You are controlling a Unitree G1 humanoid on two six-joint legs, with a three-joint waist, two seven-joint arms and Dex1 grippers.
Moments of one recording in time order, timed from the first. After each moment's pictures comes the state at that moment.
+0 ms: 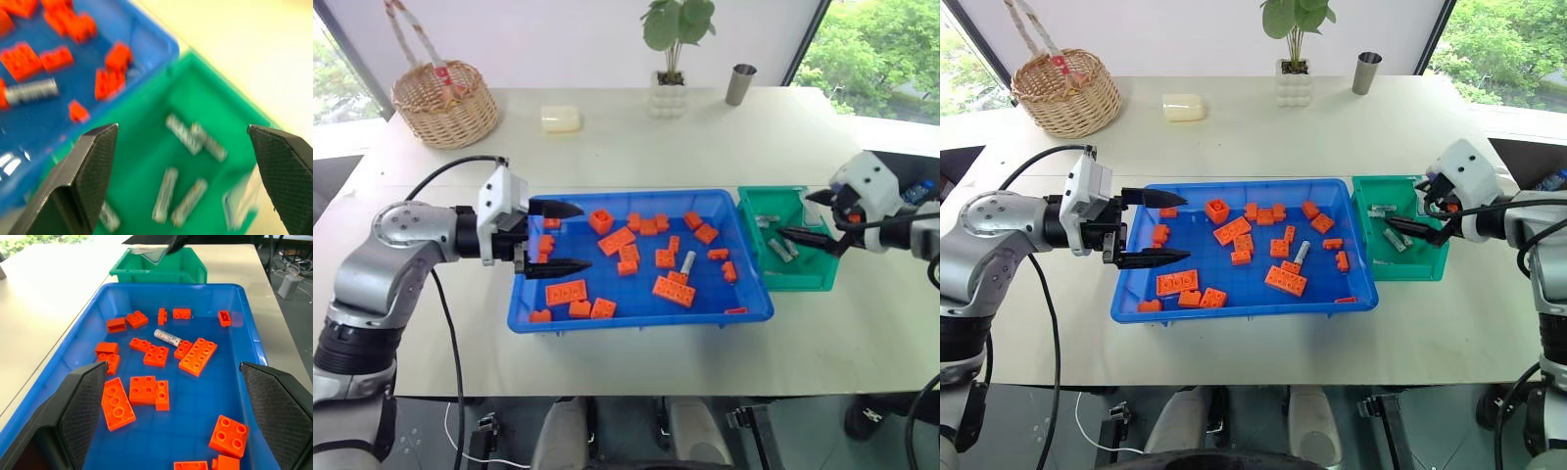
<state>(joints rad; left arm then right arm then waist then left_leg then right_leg) -0.49 0.82 0.01 -0.22 -0.57 0.48 -1.20 -0.49 -0.98 -0.19 -0.13 0.22 0.77 1.06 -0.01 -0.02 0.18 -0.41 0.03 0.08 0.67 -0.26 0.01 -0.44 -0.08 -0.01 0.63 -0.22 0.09</state>
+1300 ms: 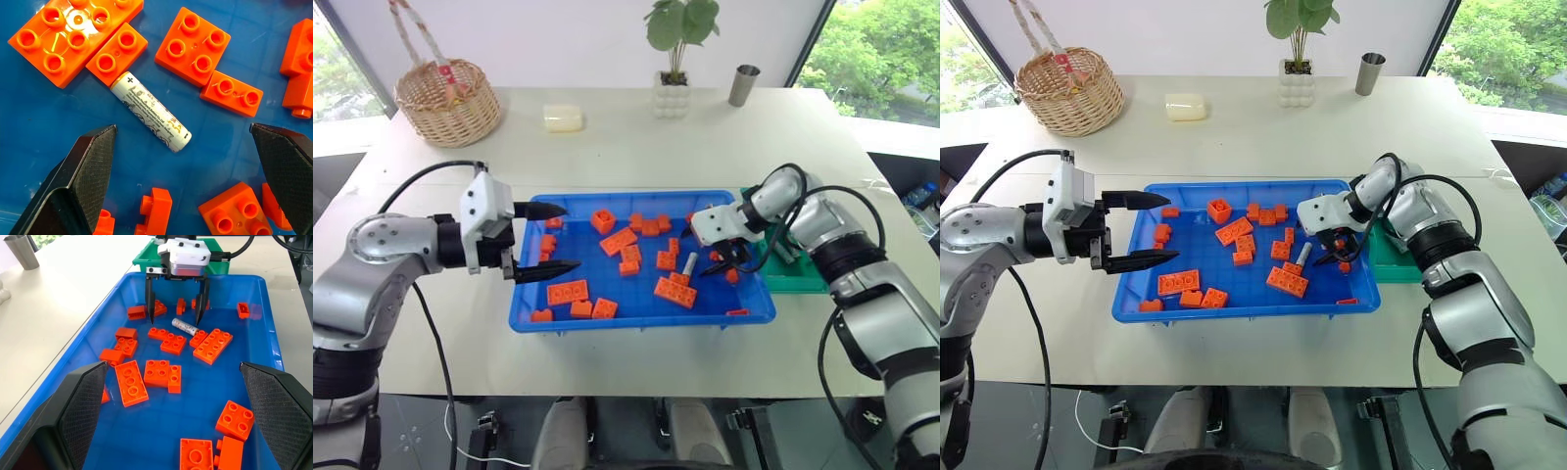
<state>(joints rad) -0.38 0.86 0.11 -0.33 -0.58 0.51 -1.12 -1.01 -0.66 0.49 0.73 -0.18 -0.30 1.46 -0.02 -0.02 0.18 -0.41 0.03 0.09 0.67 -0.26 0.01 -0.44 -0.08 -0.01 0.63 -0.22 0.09</state>
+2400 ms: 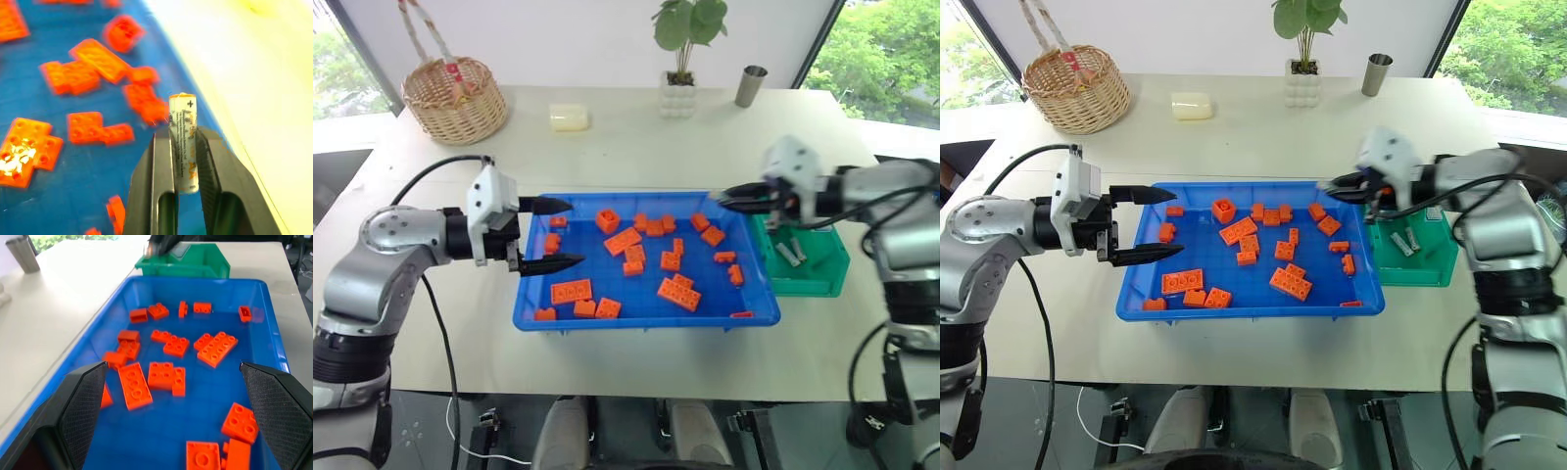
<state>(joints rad) -0.43 0.83 0.07 -0.25 -0.56 0.48 -1.15 -0.61 -0.86 -0.14 -0.03 0.16 0.60 1.16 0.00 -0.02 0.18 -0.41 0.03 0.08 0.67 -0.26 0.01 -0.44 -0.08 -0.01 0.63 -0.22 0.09</state>
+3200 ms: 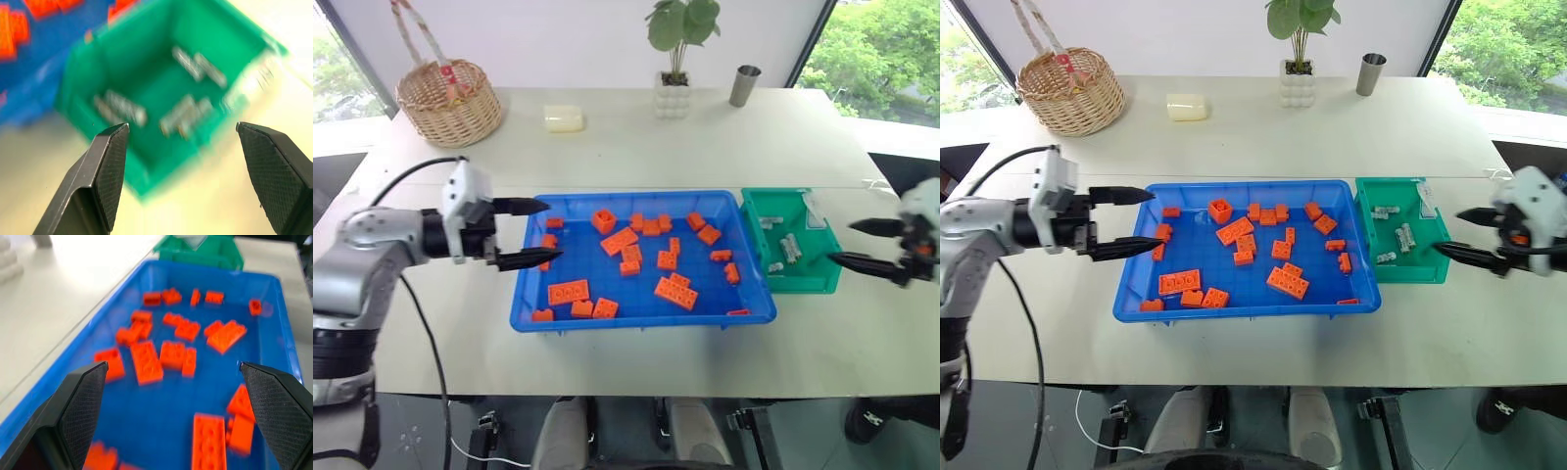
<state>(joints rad) -0.39 0.94 0.16 -0.08 -0.58 0.49 -1.25 -0.11 -1.20 -0.48 0.15 0.31 0.45 1.35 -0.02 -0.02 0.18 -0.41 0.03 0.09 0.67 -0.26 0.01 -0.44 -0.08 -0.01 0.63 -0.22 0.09</state>
